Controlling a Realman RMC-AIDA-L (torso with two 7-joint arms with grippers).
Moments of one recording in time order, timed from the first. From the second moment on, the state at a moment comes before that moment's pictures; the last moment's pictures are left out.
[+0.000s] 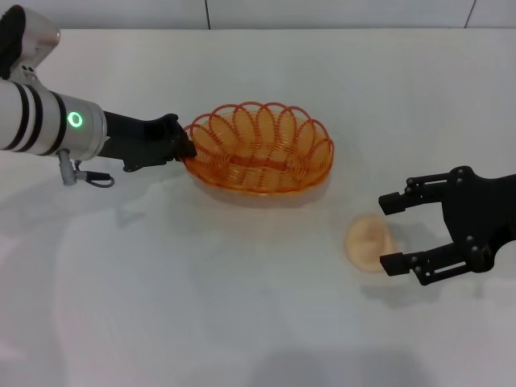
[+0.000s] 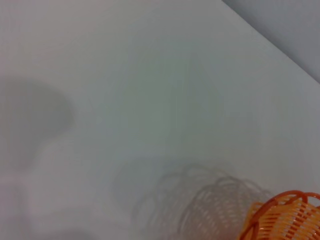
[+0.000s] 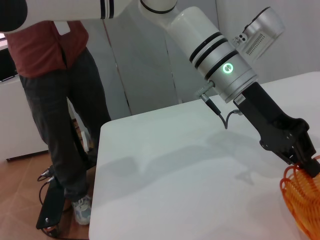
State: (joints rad) left arm -0.65 -2.08 1.06 0.82 2.34 1.13 -3.01; right arm 0.37 2.01 -1.17 -1.27 -1.82 -1.75 1.74
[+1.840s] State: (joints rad) left arm -0.61 -2.08 0.94 0.83 2.13 1.21 -2.74; right arm 0.36 2.01 -1.16 -1.26 -1.83 -1.74 1.74
